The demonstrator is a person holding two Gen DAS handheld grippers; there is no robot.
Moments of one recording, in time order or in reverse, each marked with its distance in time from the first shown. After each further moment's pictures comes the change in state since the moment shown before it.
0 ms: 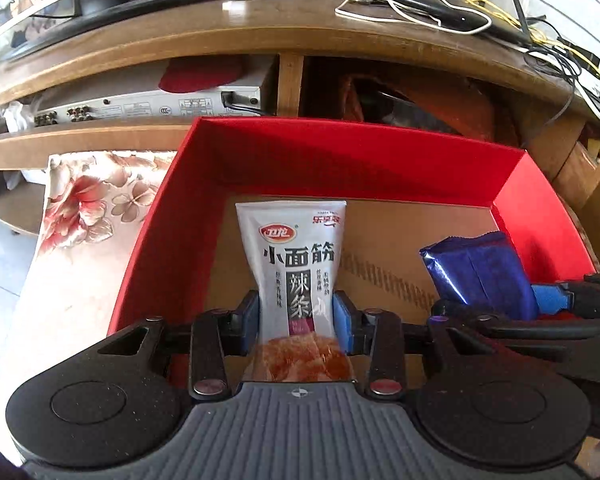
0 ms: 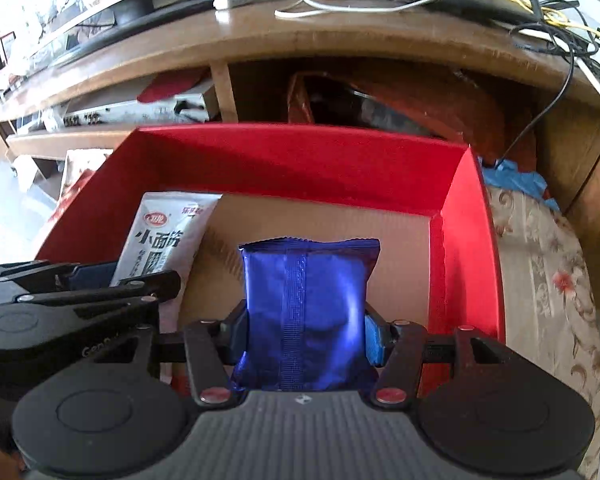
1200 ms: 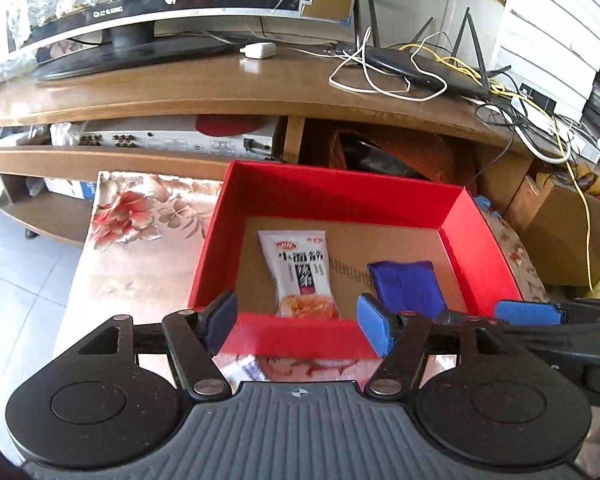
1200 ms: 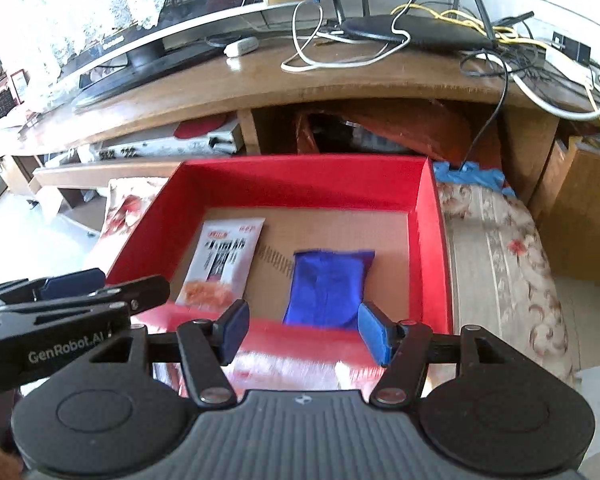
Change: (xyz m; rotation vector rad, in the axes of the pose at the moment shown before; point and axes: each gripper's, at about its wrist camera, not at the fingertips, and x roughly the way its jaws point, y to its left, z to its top) left arm -0.095 0.014 -0.024 -0.039 -0.105 -0.049; right arm -0.092 0.014 -0.030 0.081 -0.072 0.025
